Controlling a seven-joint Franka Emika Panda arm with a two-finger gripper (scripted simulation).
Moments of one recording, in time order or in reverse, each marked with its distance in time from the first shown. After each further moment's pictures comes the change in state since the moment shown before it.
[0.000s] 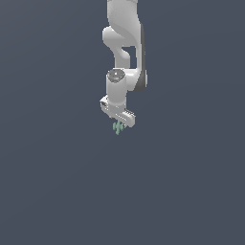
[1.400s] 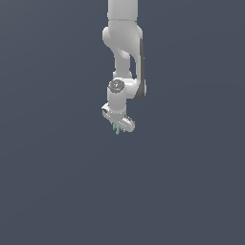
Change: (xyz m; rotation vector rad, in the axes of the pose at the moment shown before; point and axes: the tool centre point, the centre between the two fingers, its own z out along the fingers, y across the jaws) arm -0.003 0.001 0.050 0.001 0.001 0.007
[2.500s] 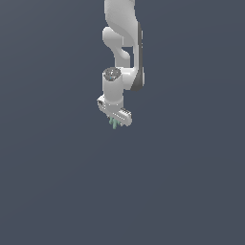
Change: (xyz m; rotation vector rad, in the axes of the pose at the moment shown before) arm 0.007 0.013 -0.054 0.000 -0.001 0.001
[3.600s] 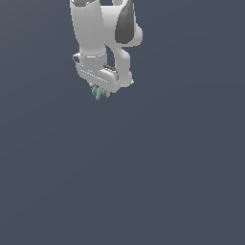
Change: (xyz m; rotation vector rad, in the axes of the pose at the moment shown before) arm 0.032 0.049 -0.201 -0.001 0.002 0.002
